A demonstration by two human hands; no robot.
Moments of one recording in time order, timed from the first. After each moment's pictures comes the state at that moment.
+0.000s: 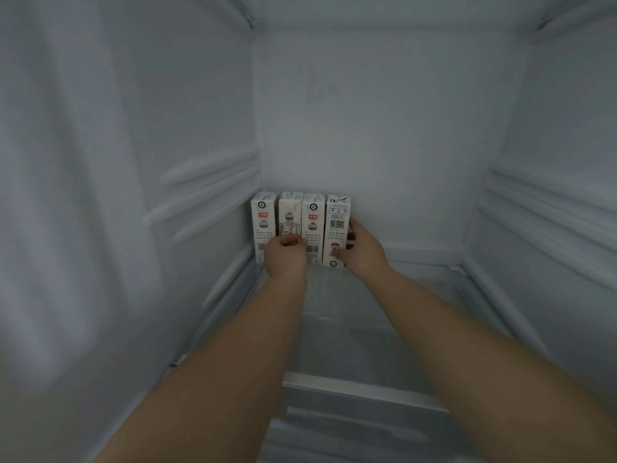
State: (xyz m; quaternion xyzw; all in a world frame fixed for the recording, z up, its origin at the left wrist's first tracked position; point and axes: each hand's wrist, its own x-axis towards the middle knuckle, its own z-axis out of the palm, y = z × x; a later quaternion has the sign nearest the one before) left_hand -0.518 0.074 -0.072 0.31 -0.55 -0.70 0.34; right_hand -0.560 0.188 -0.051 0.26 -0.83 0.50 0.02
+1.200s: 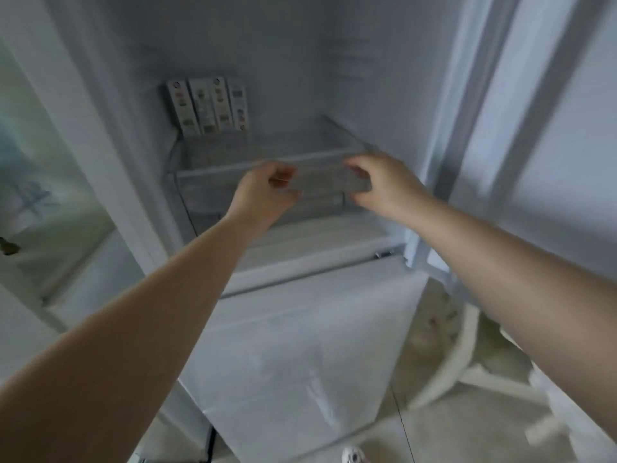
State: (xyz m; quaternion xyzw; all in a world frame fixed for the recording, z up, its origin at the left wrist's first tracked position) left_hand -0.199 0.193 -0.094 -0.07 -0.86 -0.48 0.17; right_hand -0.199 0.399 -0.074 0.18 -0.94 0.22 0.17
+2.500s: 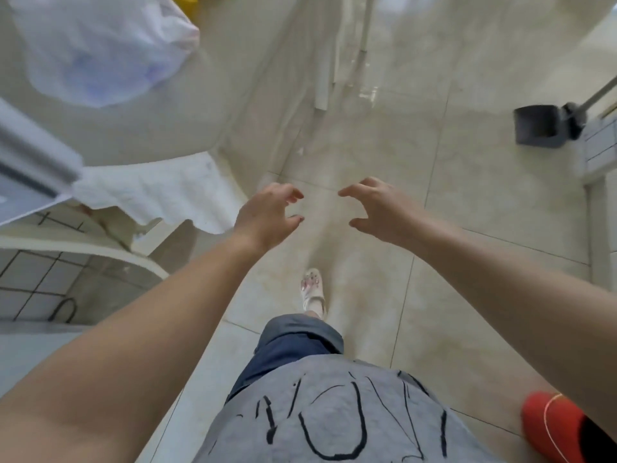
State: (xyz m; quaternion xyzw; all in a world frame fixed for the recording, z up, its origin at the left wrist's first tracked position) left_hand 0.203 0.868 -0.336 -0.59 -0.76 -0.17 -0.22; right_hand 0.399 0.965 -0.322 -0.39 -0.89 0.22 -0.05
